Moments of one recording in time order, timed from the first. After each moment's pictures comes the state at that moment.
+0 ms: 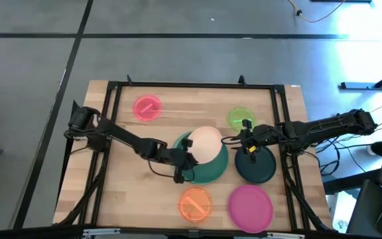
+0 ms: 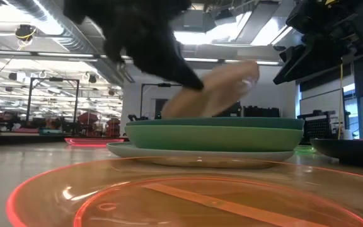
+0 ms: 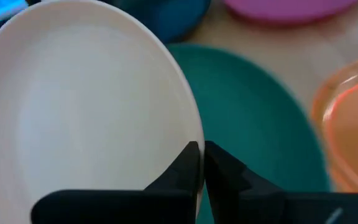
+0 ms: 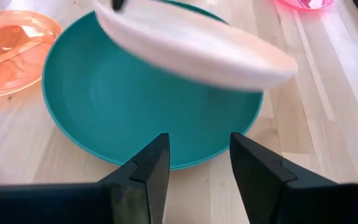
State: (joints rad) left arm -0.25 1.76 1.01 0.08 -0.24 0.15; right arm 0.13 0.92 0.54 -0.29 0.10 -0.06
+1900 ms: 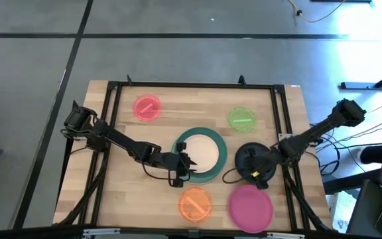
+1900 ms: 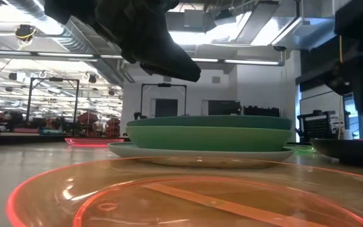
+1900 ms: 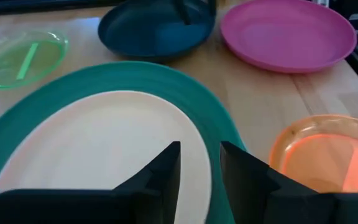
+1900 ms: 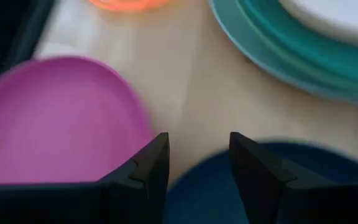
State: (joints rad) left arm -0.31 1.72 0.93 0.22 -0.28 -0.13; right arm 0.53 1.09 0.53 -0.36 0.02 0.33
